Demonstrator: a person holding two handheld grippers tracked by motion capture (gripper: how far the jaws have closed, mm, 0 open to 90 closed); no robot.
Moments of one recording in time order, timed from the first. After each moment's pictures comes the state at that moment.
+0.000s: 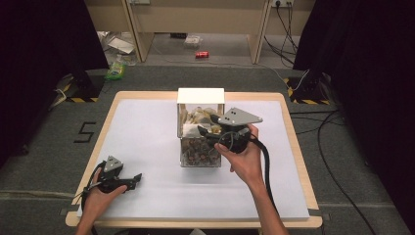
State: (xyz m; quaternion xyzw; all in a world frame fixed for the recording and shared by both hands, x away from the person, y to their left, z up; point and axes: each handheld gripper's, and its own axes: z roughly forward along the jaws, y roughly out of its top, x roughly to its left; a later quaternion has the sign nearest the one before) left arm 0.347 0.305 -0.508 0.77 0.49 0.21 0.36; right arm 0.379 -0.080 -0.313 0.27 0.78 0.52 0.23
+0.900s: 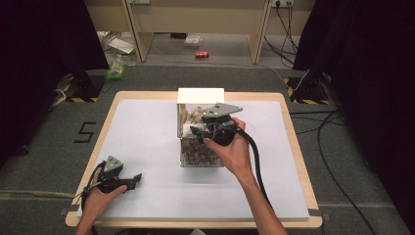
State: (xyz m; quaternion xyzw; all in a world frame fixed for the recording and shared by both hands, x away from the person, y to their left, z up) left arm 0.347 0.305 -0.508 0.77 0.49 0.21 0.36; right arm 0.400 -0.052 -0.317 0.30 0.82 0.45 0.20
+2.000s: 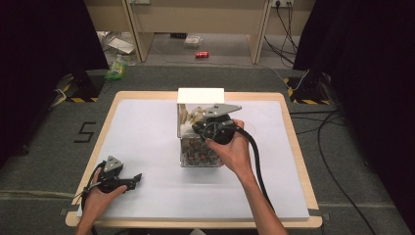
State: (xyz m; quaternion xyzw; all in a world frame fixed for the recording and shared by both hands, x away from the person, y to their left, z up) left arm 0.347 0.305 -0.508 0.77 0.49 0.21 0.36; right arm 0.404 -0.052 -0.321 0.29 0.83 0.45 0.17
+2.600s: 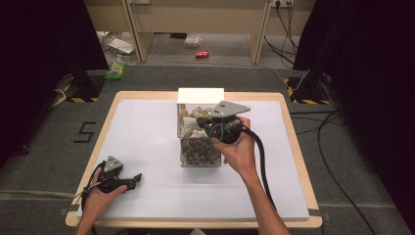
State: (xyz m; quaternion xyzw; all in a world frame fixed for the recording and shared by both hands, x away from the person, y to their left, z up) left arm 0.347 0.304 -0.508 0.77 0.49 0.21 0.36; right arm 0.394 -0.064 -0.304 0.26 0.81 0.48 0.21
